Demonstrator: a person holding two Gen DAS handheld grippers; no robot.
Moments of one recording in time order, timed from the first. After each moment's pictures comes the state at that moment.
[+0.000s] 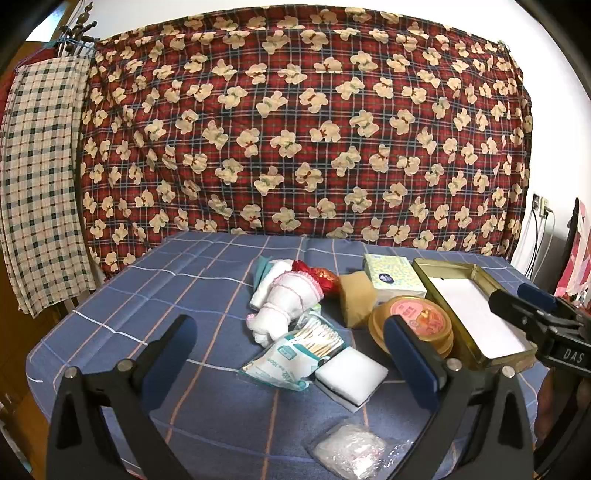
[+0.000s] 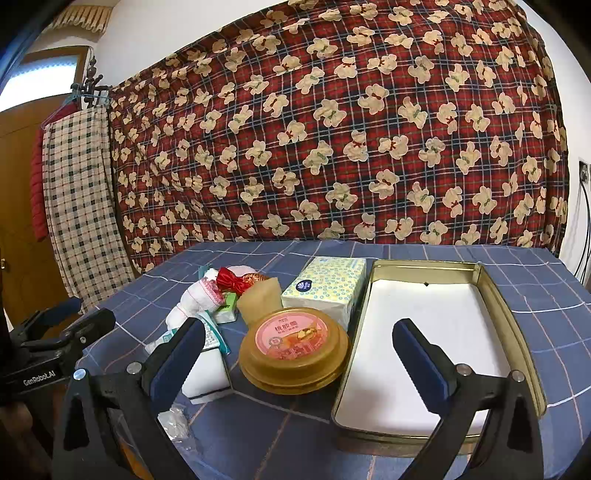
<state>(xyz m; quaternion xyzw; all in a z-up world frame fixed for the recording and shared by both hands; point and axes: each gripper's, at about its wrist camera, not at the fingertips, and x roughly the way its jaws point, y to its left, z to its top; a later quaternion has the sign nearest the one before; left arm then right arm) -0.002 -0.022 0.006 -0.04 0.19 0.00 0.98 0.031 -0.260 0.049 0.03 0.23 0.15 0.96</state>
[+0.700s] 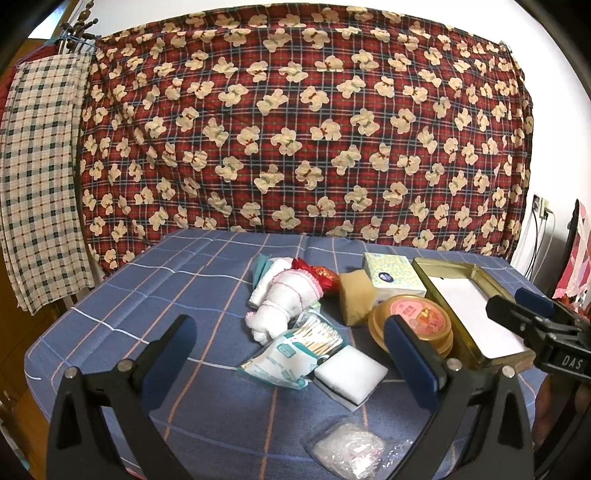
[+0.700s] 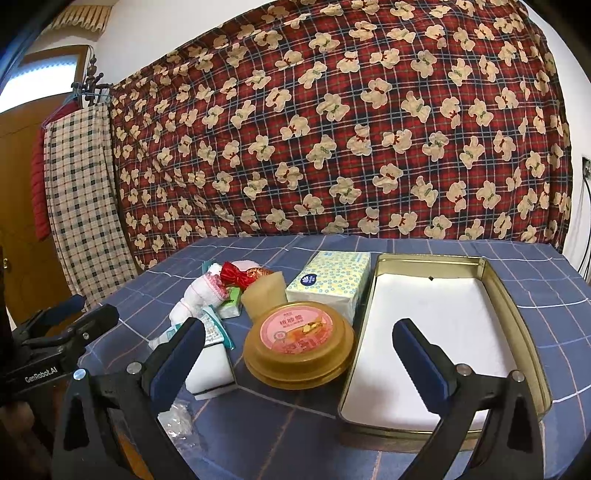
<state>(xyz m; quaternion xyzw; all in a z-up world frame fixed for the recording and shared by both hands) 0.000 -0.033 0.006 -0.04 0.20 0.00 0.98 0.030 -0.257 0.038 0.04 0.24 0.15 0.96</state>
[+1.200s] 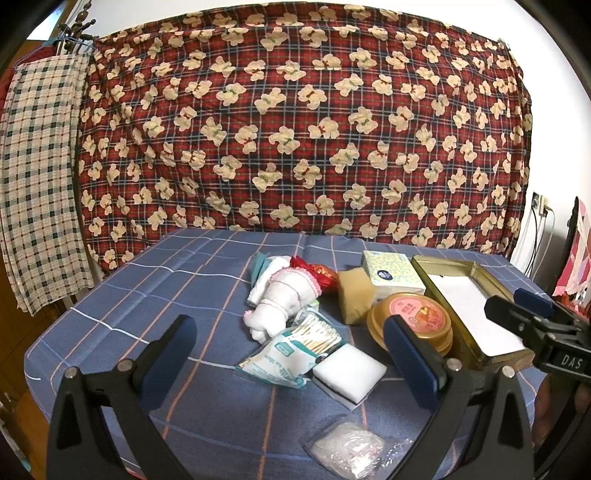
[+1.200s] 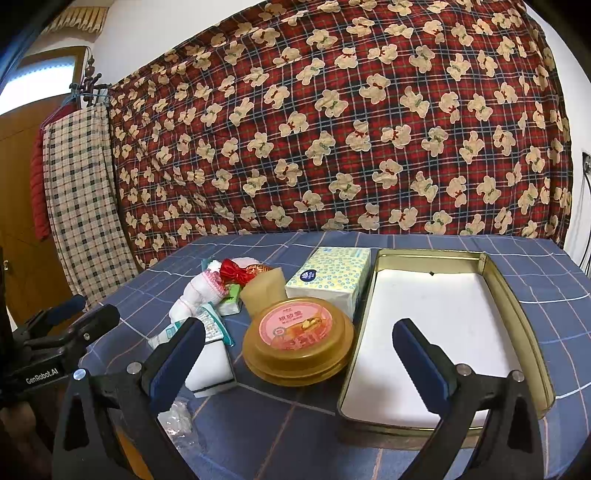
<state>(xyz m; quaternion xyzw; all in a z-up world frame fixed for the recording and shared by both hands) -0.001 -0.038 0.007 -0.04 0.20 0.00 0.98 0.028 -0.255 0.038 0.04 0.24 0.15 0.96</state>
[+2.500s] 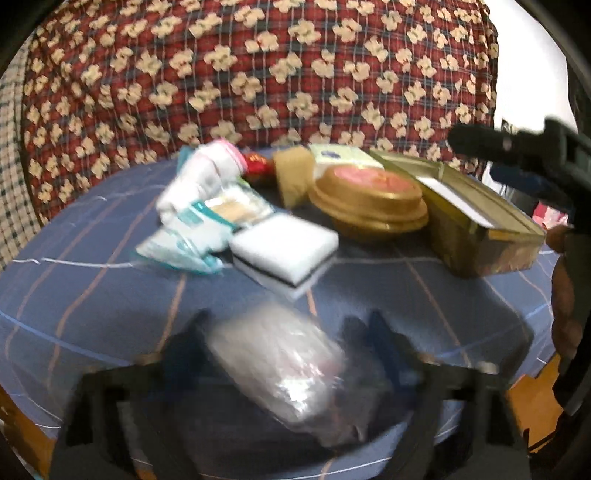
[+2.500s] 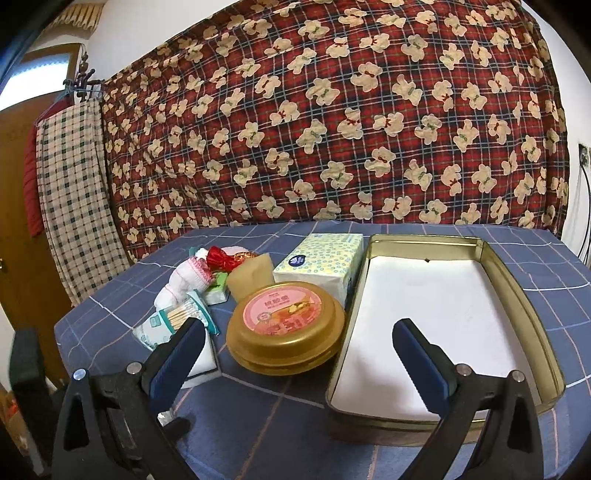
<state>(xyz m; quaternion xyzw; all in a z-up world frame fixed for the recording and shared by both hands) 0.010 -0.074 -0.100 0.00 0.30 -0.08 0.95 0.032 -0.258 0.026 0.04 0.26 0.14 0.96</state>
